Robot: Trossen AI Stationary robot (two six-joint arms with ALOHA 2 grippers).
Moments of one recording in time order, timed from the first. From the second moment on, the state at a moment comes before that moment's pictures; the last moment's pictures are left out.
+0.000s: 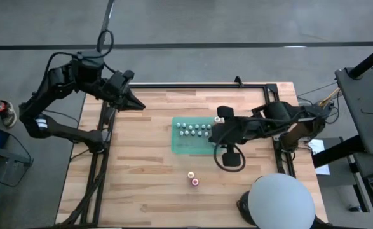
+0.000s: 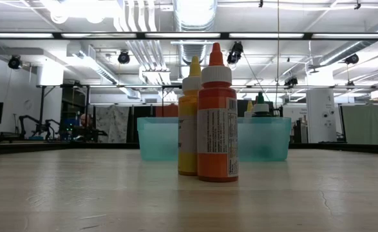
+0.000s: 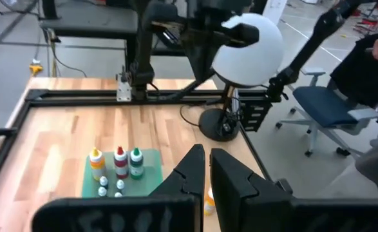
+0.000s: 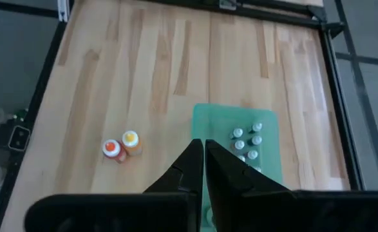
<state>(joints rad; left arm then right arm) 0.33 1.12 1.75 -1.01 0.56 0.09 0.30 1.71 2.18 -1.34 0.24 0.13</state>
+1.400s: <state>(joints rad) -0.15 1.12 1.29 -0.64 0.11 -0.16 0.25 1.29 1.20 -0.49 0.10 0.33</state>
